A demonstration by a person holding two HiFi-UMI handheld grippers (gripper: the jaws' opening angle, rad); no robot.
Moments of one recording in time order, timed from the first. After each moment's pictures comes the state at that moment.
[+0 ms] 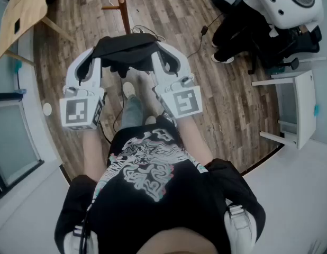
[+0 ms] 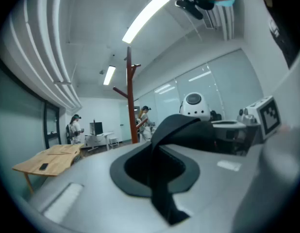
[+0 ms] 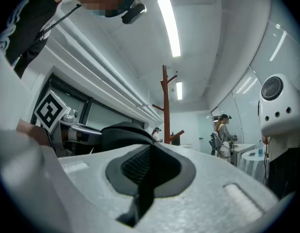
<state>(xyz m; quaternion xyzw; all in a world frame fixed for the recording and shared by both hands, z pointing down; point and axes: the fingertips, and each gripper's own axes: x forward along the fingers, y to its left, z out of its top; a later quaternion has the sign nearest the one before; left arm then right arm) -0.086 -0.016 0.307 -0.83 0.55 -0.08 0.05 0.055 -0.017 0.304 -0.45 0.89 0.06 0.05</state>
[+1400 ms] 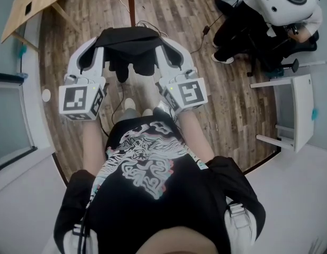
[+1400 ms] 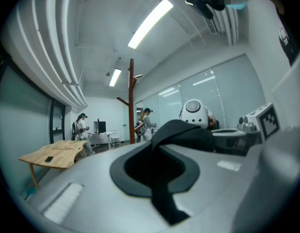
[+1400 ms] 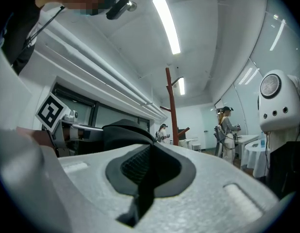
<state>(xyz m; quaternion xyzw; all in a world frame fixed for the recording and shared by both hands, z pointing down) -0.076 0.095 0.286 -0.82 0.57 -0.05 0.03 0.072 0.087 0.297 -0.44 0.90 0.01 0.05</state>
